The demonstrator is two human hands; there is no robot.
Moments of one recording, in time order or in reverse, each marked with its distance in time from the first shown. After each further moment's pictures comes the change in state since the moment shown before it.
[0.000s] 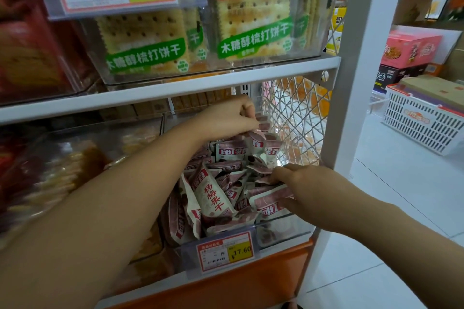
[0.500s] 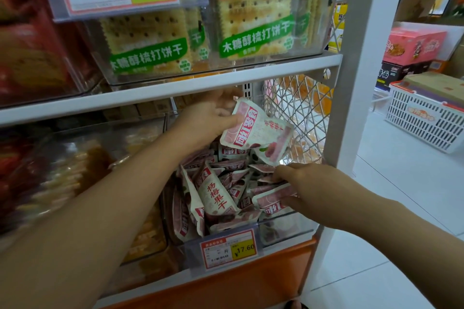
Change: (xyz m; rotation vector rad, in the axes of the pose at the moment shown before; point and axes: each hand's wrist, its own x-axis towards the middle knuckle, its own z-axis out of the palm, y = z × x) left_hand -0.018 -0.027 -0.004 -0.295 0.221 0.032; right_hand 0.001 0.001 0.001 0.007 0.028 -0.013
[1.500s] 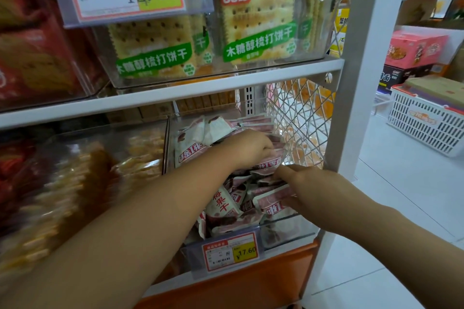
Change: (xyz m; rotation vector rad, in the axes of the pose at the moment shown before) left_hand 0.023 -0.006 0.063 0.667 -0.441 0.077; right_hand -0.002 -0.004 0.001 -0.038 0.018 0.031
